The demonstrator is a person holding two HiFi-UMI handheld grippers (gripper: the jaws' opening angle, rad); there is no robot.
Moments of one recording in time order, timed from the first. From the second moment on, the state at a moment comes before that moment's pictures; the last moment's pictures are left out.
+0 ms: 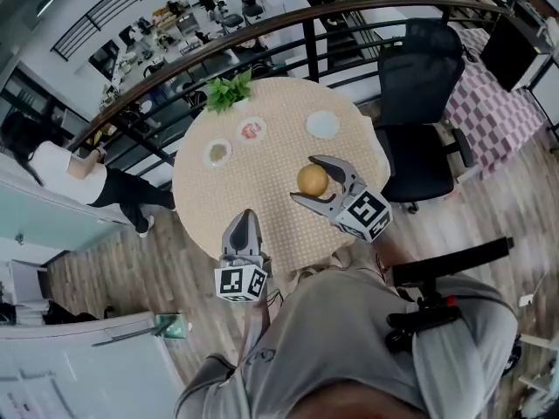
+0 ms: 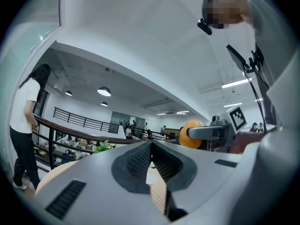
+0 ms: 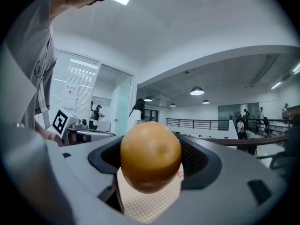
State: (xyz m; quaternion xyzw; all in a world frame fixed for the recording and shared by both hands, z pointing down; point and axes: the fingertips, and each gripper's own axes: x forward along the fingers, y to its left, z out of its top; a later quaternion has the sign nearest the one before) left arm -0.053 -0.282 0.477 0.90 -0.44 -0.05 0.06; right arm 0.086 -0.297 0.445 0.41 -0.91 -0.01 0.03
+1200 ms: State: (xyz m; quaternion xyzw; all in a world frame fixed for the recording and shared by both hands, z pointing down) left arm -0.060 -0.285 0.476 0.90 -0.43 -0.05 0.08; right arm 0.061 -0.299 0.445 0.40 -0.91 0.00 0.05
